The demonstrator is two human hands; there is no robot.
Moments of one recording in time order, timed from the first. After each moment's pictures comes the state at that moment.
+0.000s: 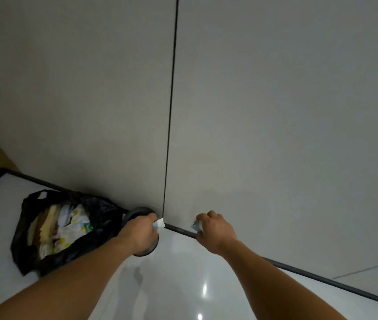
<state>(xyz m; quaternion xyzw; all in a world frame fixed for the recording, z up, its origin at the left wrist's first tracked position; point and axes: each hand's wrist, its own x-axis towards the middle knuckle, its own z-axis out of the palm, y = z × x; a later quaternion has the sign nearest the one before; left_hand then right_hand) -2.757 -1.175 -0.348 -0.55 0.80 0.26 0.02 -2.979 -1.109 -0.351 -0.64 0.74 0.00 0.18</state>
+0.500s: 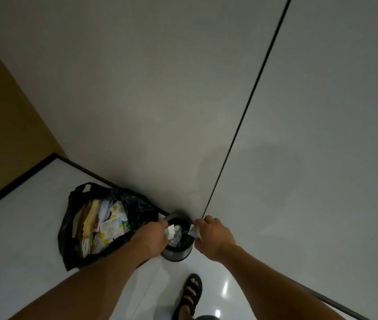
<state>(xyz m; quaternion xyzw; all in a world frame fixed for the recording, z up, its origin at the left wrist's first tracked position) -2.662 -1.296 -0.373 -0.60 0.74 0.30 0.07 -2.859 -1.269 -0.391 -0.72 0.66 0.03 0.23</state>
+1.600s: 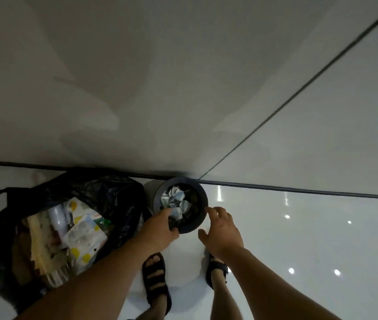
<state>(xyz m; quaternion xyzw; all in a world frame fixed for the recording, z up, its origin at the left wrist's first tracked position) -2.652 -1.489 -0.711 -0.48 0.71 0.49 0.18 -2.808 -1.379 -0.699 -0.41 0.84 0.00 0.36</state>
